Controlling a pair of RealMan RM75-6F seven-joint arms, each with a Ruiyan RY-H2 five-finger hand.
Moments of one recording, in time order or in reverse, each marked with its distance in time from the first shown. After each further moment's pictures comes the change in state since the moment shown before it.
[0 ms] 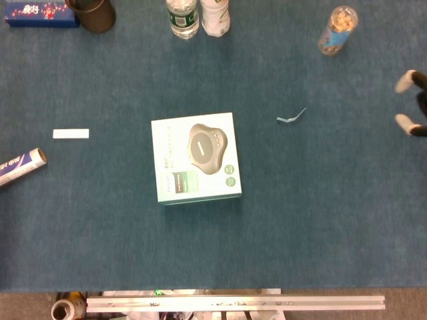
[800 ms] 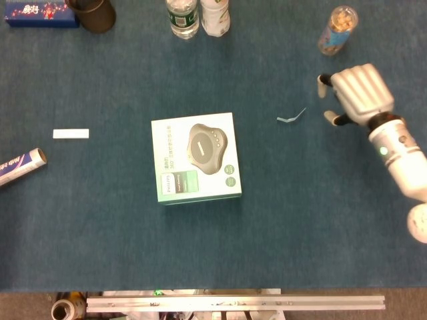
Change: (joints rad) left arm -0.001 0.021 0.004 -0.027 0.021 0.011 0.024; right arm 0.301 -0.324 -0.008 0.289 0.249 -0.234 -0.259
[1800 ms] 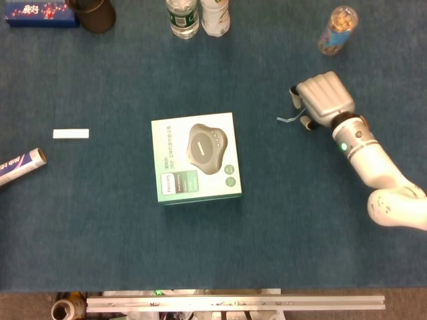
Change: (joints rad) left arm 0.017 -0.003 -0.003 0.024 -0.024 0.007 -0.023; right arm 0.150 -0.211 -0.058 0.273 0.121 -0.102 -0.068
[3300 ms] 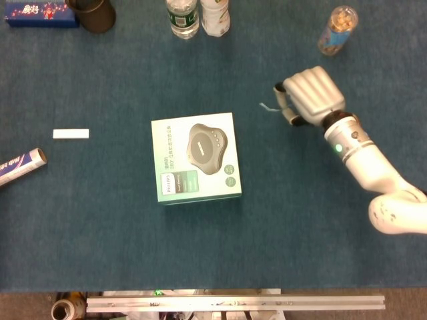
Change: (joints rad) left arm 0.006 0.006 -0.004 0.022 0.022 0.016 -0.019; right arm 0.015 0.101 0.027 -0.226 -0.070 0.094 0.073
